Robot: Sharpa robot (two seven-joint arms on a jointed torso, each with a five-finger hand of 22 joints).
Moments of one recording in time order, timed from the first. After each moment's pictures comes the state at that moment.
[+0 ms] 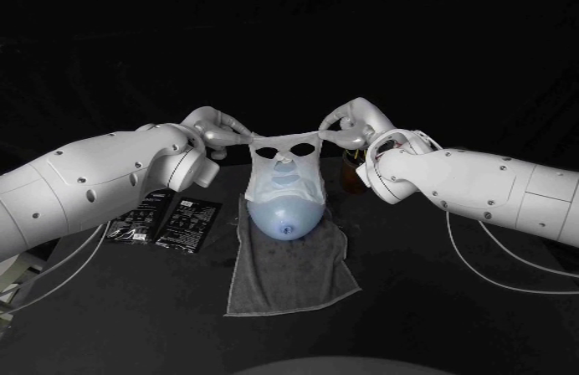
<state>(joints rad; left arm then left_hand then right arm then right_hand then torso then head) 1.35 -0.63 -0.09 1.22 -0.56 -0.37 -0.17 1.37 -0.24 0.76 0.04 0.05 1.02 0.08 0.57 0.29 1.38 0.00 1.36 1.19 1.47 -0.05 1.54 1.31 0.11 1.29 0.05 1.35 1.22 1.32 -0.63 -0.16 1.31 -0.96 -0.71 -0.11 1.30 -0.06 0.47 -0.07 0.04 1.13 0.05 0.25 0.60 1.47 -0.01 1.57 1.31 1.46 -0.06 1.57 1.31 0.04 1.47 0.04 1.44 1.31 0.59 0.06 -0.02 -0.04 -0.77</state>
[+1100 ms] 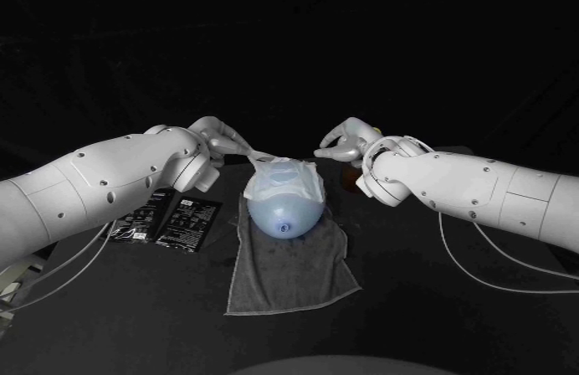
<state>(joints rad) 1.33 -0.57 -0.10 1.12 -0.67 -0.31 -0.28 1.34 -0.22 0.76 0.04 0.05 0.98 0.09 0.57 0.36 1.34 0.01 1.31 1.13 1.47 -0.05 1.54 1.31 0.11 1.28 0.05 1.34 1.20 1.30 -0.59 -0.17 1.22 -0.94 -0.52 -0.21 1.20 -0.11 0.35 0.01 0.05 0.91 0.16 0.13 0.54 1.42 0.07 1.26 1.31 1.46 0.00 1.52 1.31 0.05 1.41 0.10 1.23 1.31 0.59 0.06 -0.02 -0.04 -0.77</state>
